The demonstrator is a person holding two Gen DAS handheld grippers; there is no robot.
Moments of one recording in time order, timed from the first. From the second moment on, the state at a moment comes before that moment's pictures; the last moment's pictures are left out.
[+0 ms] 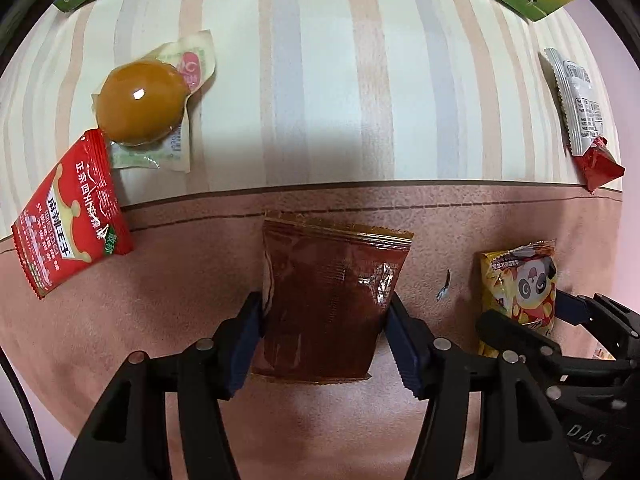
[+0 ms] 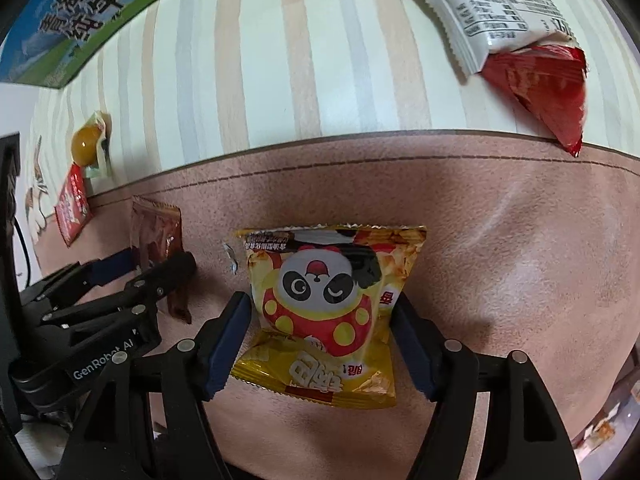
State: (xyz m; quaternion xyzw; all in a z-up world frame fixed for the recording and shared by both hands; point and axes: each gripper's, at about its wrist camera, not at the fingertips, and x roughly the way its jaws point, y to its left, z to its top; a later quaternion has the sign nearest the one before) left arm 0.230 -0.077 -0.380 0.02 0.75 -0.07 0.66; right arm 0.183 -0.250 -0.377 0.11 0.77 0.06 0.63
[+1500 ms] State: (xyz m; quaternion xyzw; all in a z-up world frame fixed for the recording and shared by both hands) left arm 0.224 -0.032 -0.187 -0.08 0.64 -0.11 0.76; right arm 0.219 -0.224 -0.240 0.16 0.65 0.13 0.73
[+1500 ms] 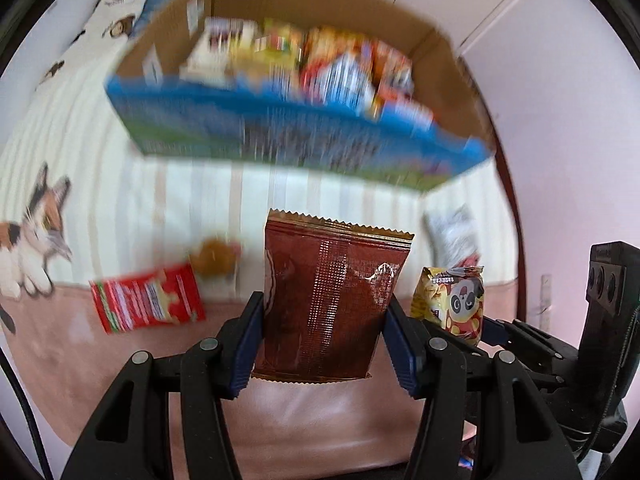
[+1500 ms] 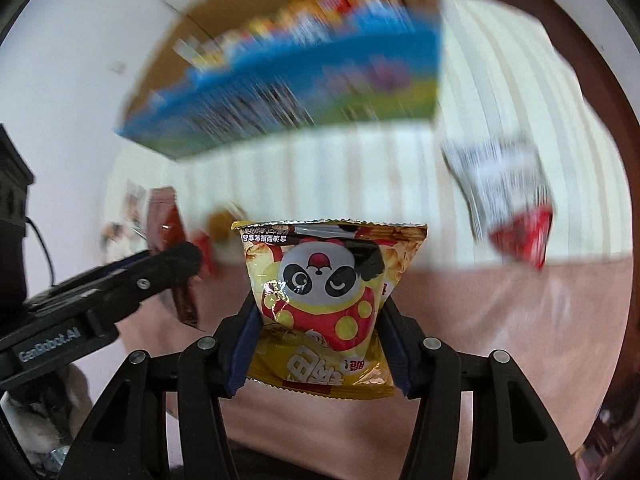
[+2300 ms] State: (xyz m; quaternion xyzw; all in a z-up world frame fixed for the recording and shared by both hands) left arm 0.403 0.017 -0.207 -0.02 0.67 -0.03 0.74; right arm 0.416 -0.163 -0.230 0.12 0.64 0.11 0.75
